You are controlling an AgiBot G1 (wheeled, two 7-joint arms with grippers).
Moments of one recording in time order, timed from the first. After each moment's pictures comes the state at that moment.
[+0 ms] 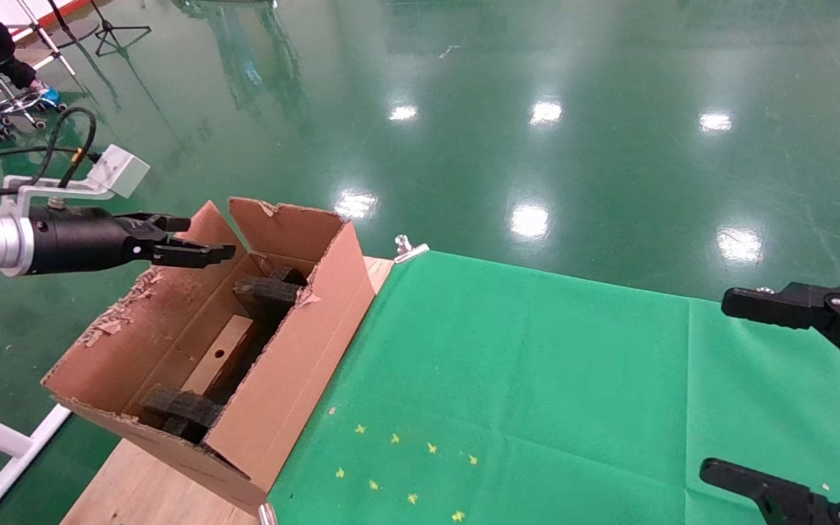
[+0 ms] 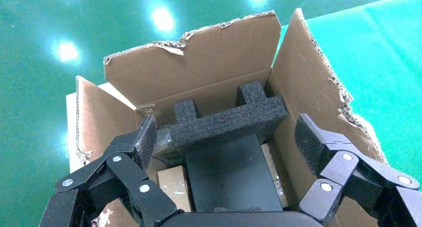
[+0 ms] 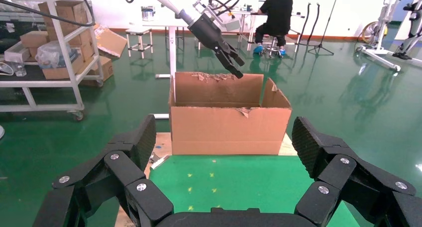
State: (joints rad) left arm -1.72 0.60 0.44 -0.25 1.68 1.25 -0.23; right arm 1.08 -0.60 -0.31 1.27 -0.70 -1.48 0.17
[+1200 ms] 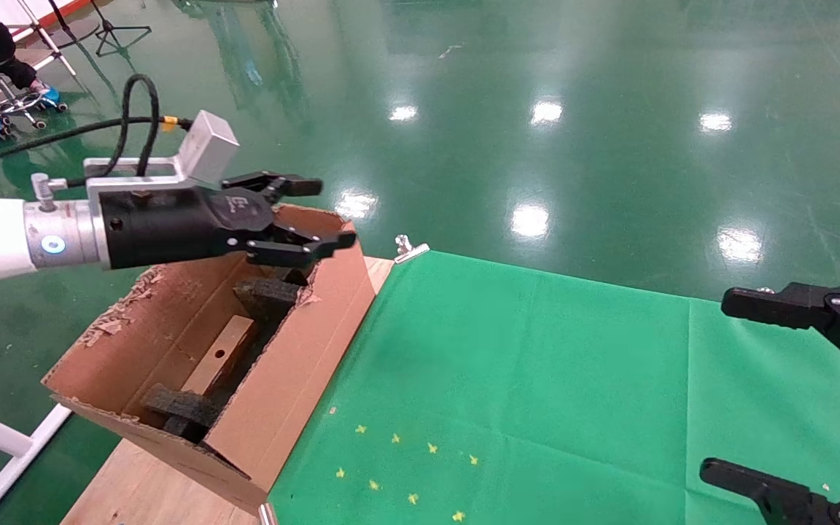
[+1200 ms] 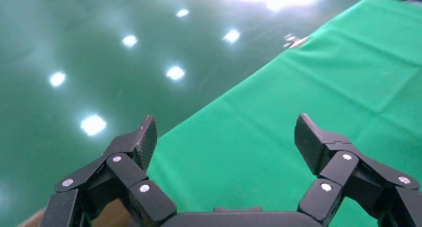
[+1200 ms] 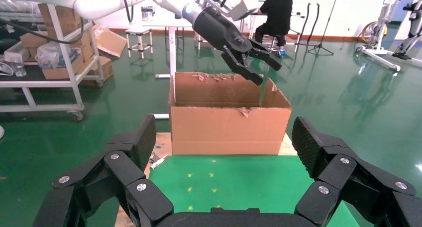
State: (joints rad) left arm -1.40 0.60 0.36 -0.76 1.21 1.37 -0.21; right arm 1.08 -0.60 -0.32 1.27 -0.70 -1.48 0.17
